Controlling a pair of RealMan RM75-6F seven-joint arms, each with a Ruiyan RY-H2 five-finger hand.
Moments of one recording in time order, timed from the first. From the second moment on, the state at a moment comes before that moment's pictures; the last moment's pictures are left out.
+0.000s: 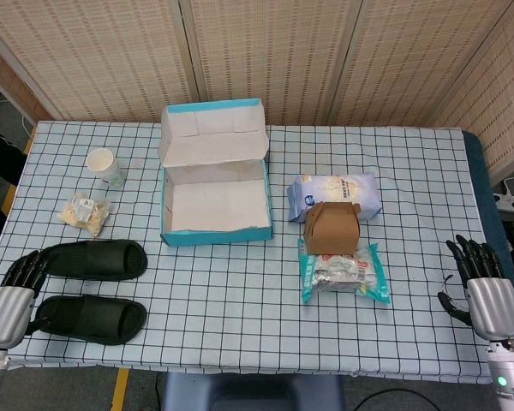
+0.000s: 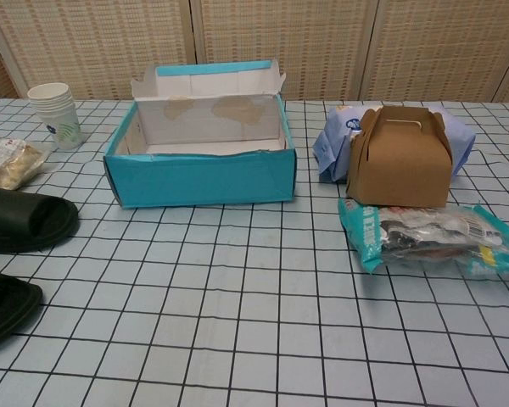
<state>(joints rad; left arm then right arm) -0.13 -1.15 -0.02 -1.51 1.59 1.49 -0.03 0.07 -1.16 0.07 -1.58 -1.53 1.52 -0.08</state>
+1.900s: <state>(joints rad) -0.41 -1.15 0.10 -1.81 1.07 0.92 0.62 0.06 -1.07 0.01 -1.64 -1.59 1.50 0.04</state>
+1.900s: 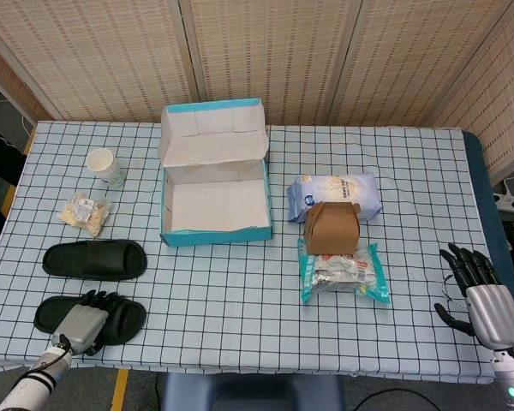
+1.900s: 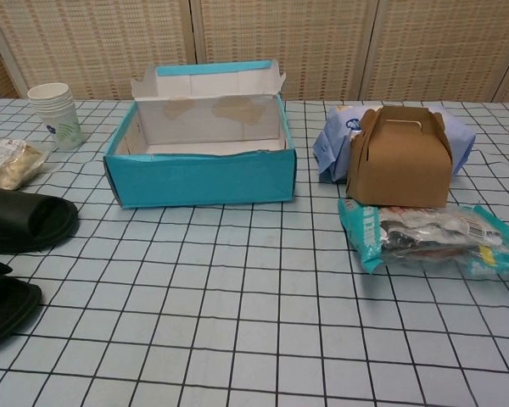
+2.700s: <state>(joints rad) -0.39 -1.16 0.13 -1.80 1.17 1.01 0.51 0.07 -1.07 0.01 -1.66 -1.57 1.47 0.01</state>
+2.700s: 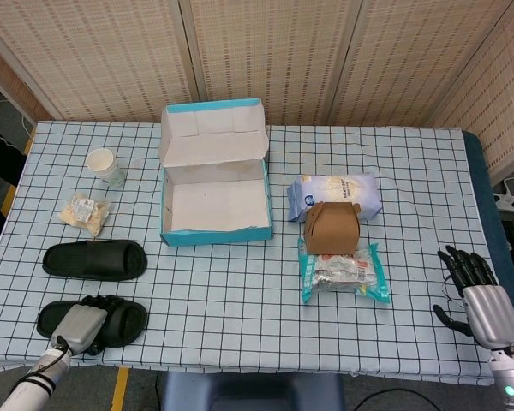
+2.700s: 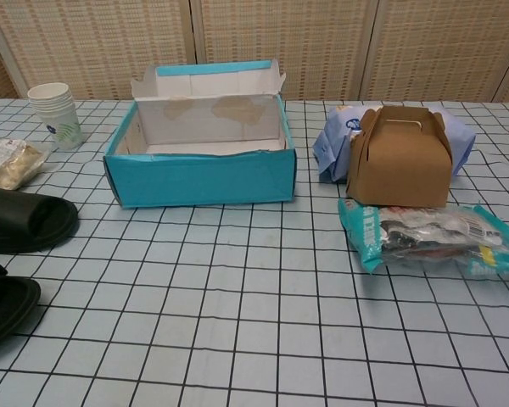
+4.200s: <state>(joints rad) -1.01 -1.14 -0.32 -1.69 0.61 0.82 0.50 0.14 -1.12 0.05 -1.61 -1.59 1.44 0.04</state>
